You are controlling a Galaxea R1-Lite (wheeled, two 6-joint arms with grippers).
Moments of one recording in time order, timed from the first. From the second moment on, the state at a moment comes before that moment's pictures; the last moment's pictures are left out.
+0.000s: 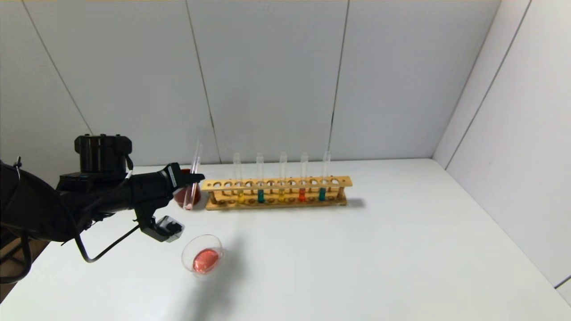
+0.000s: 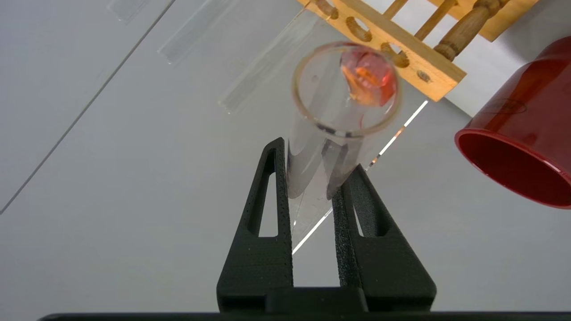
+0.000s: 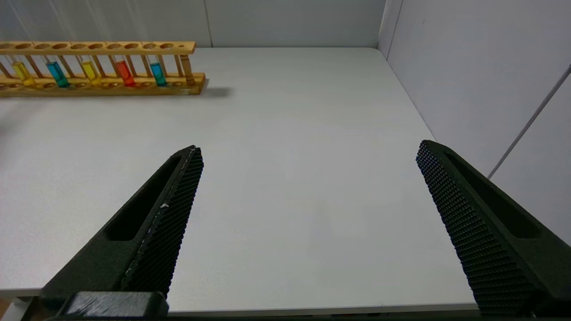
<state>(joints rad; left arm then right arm) -0.07 1.84 -0.79 -0.65 -0.53 2.57 0.00 0.00 0.00 0.00 0.00 0.00</state>
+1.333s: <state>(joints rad) -0.09 1.83 -0.78 -0.69 -0.52 2.59 0.00 0.00 0.00 0.00 0.00 0.00</state>
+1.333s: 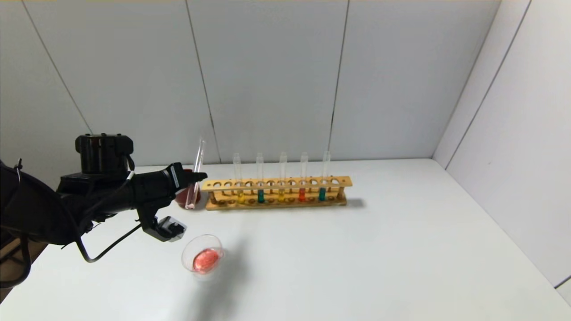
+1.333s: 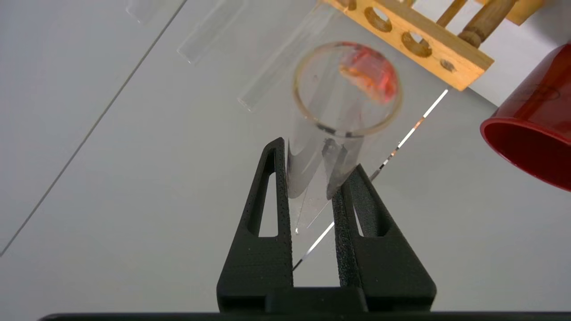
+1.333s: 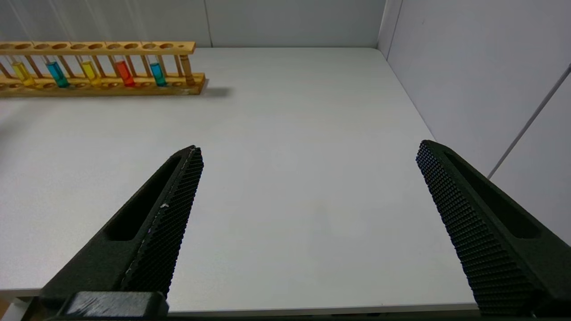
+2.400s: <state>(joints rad) -0.14 1.71 -0.78 -0.76 0.04 1.60 0.00 0.00 0.00 0.00 0.00 0.00</state>
